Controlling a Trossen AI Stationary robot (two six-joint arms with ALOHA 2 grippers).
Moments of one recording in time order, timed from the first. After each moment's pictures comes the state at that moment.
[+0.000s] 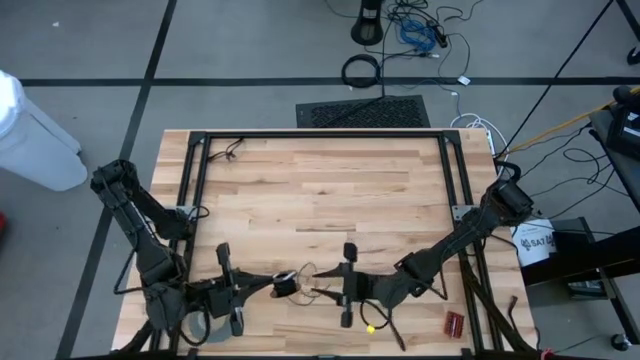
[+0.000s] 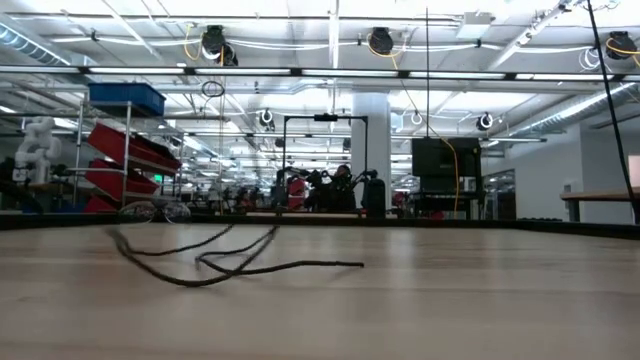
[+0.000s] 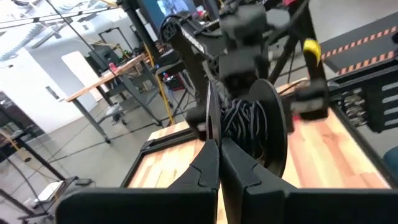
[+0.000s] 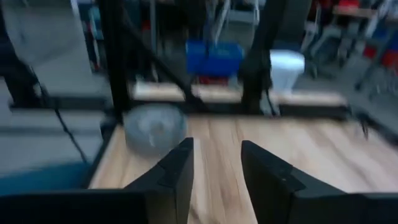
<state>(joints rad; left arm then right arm) -0.94 1.38 1.13 0.07 -1.14 0.27 0.59 1.74 1.14 0.44 0.66 0.08</state>
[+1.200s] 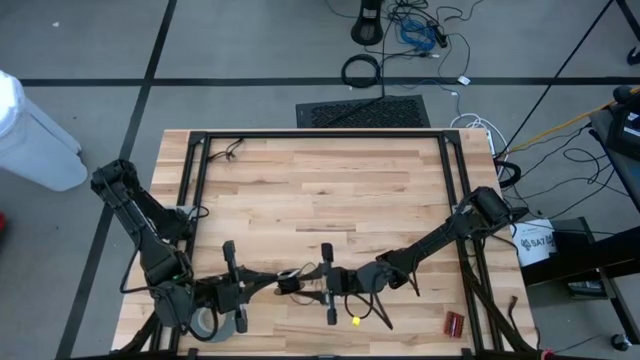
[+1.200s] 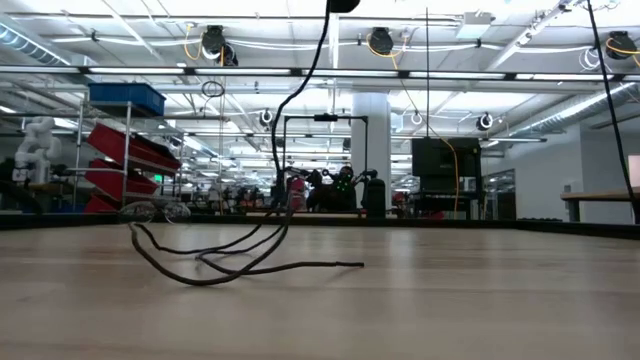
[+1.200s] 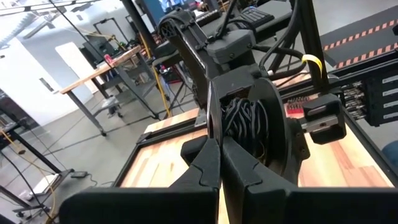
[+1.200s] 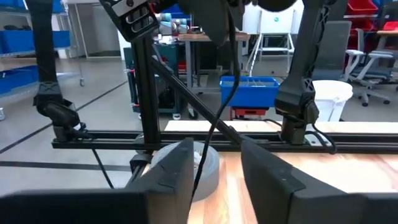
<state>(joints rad) -0.90 1.38 1.13 0.02 -1.10 0.21 0.48 1.91 1.14 0.79 0.41 0.06</state>
